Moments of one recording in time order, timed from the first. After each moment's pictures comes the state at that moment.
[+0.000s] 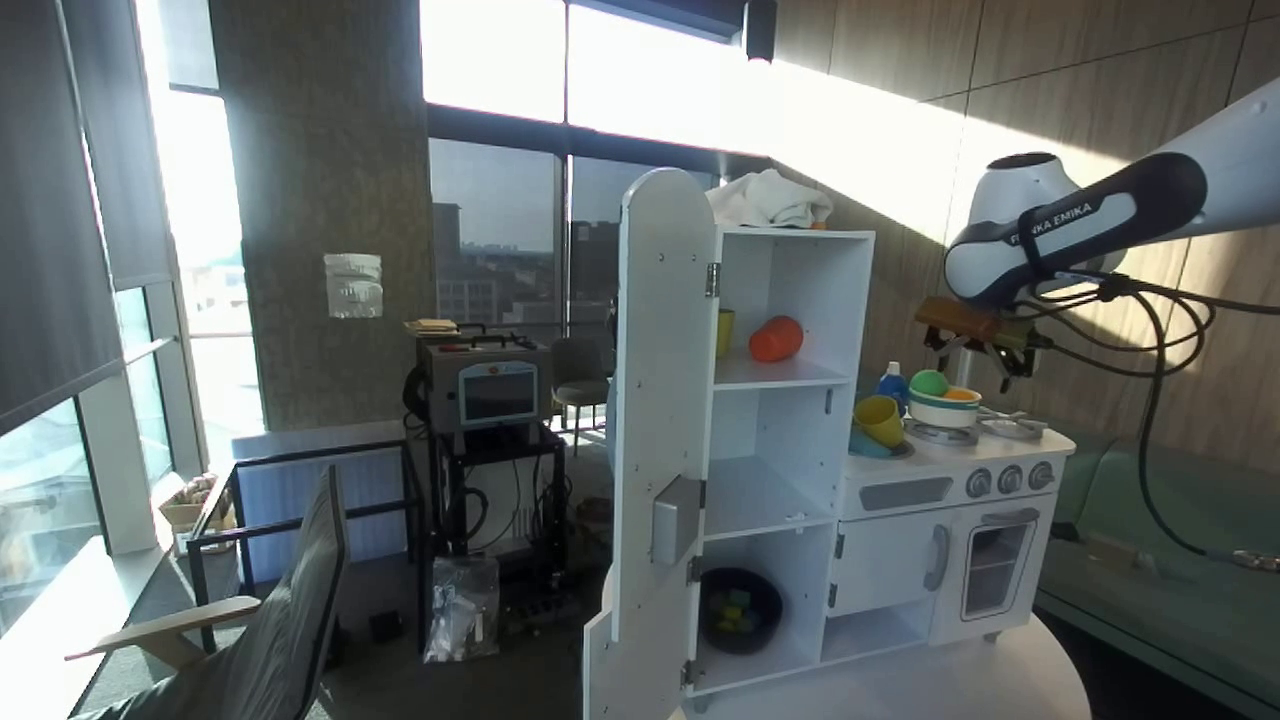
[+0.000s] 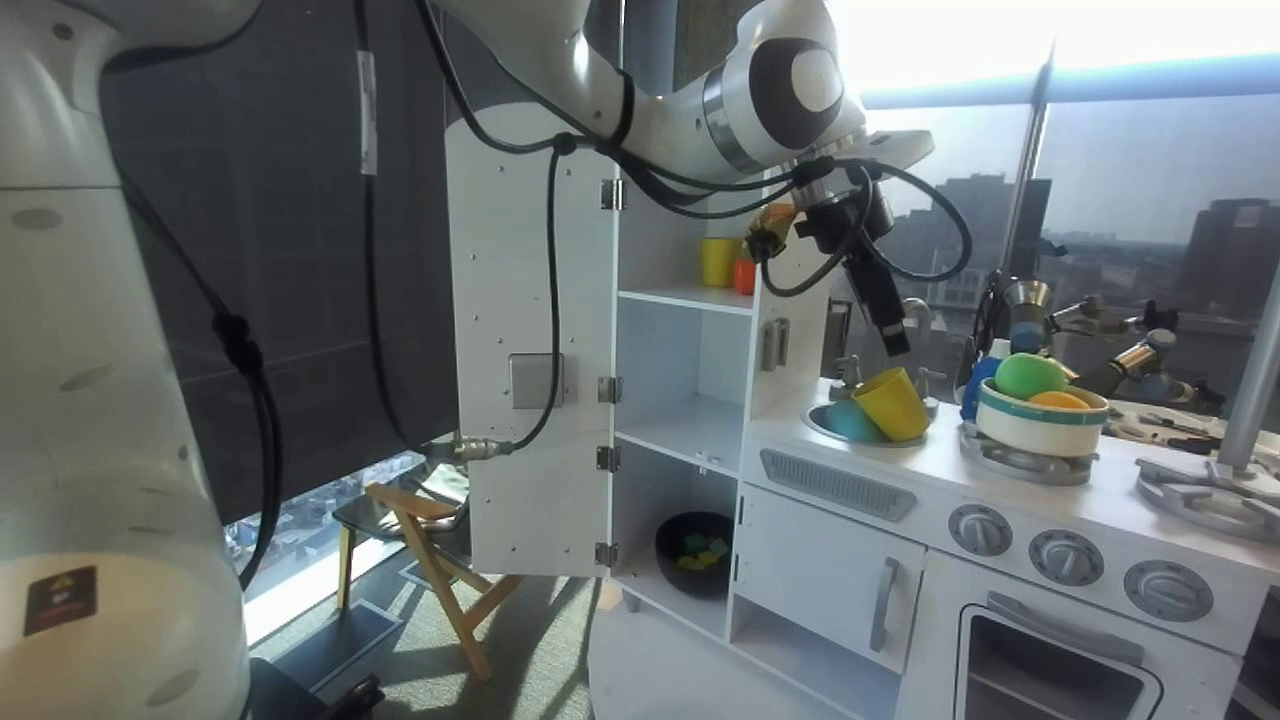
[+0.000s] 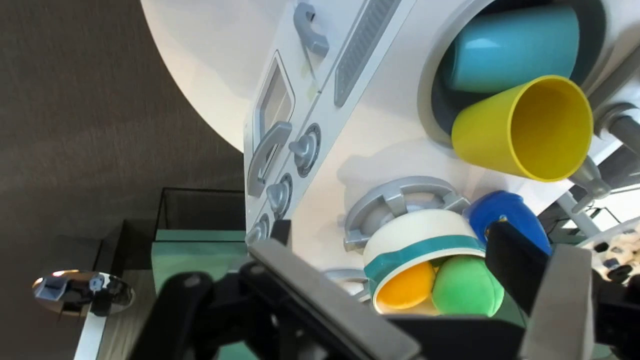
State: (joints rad) arm -0.30 -0.10 -0.16 -1.96 -0.36 2.29 1.02
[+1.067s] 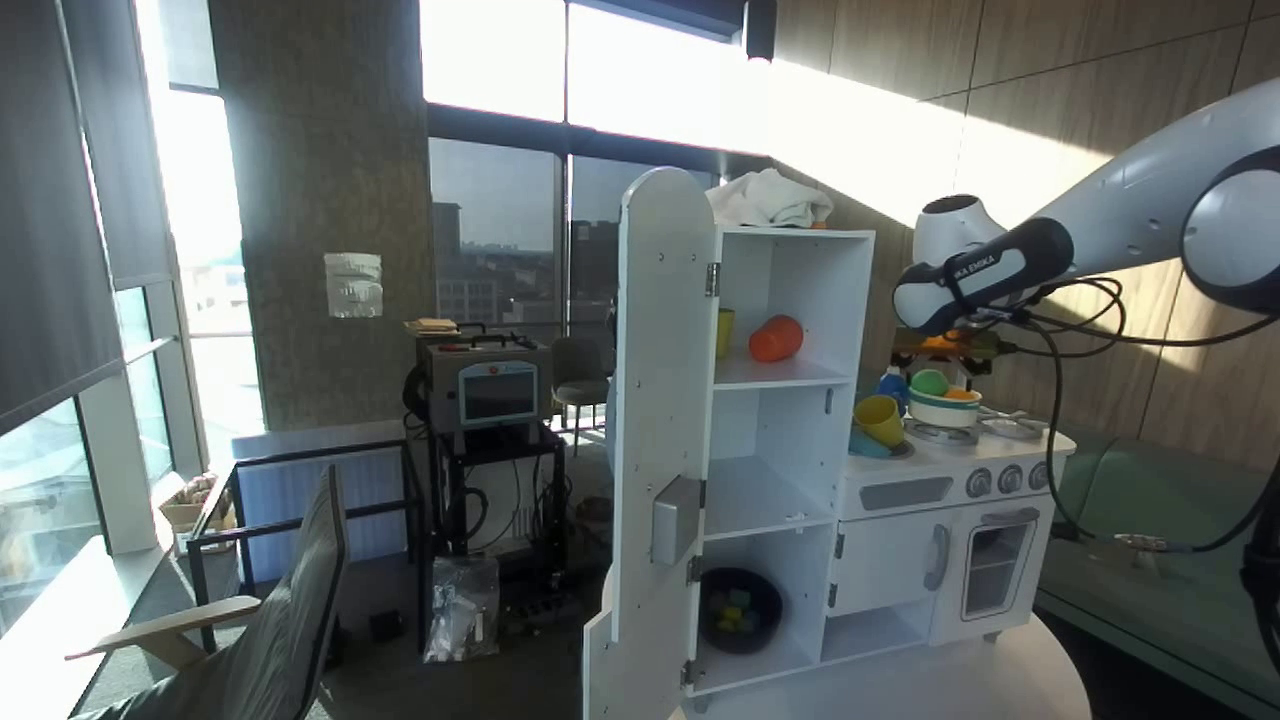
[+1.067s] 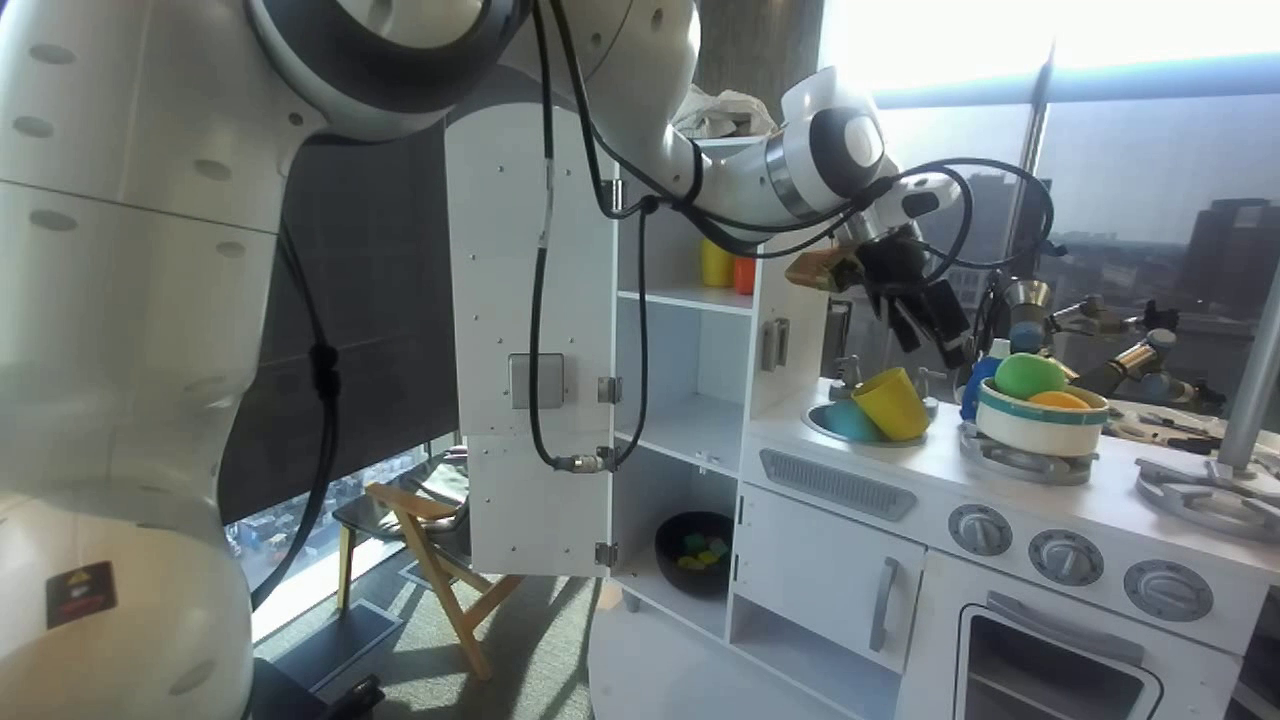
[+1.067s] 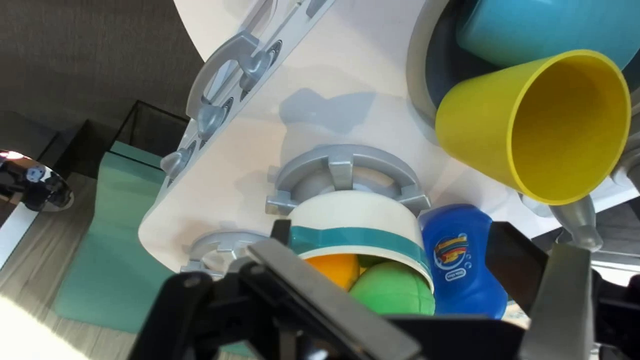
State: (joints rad) arm -0.25 0.22 -0.21 -1.66 -0.40 2.29 0.75
